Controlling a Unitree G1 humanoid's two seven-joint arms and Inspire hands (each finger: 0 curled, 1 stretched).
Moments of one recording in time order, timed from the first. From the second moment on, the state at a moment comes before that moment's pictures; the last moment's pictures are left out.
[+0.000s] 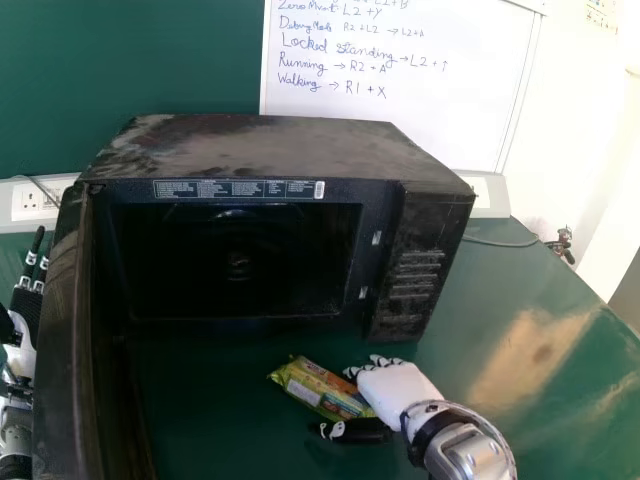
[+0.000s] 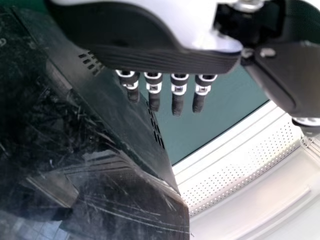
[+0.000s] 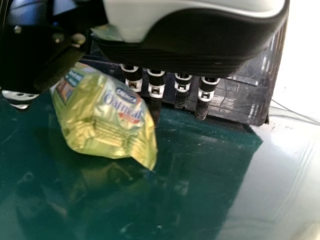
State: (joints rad) left arm -0.41 0.31 0.76 0.83 -0.88 -0.03 -1.06; right arm -0.12 -0.60 0.28 -0.41 -1.14 0.09 0.70
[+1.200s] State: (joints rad) left arm -0.40 0.30 0.76 0.82 -0.88 -0.04 -1.05; right arm -0.08 -0.51 0.33 -0.41 -1.35 0.14 0.65
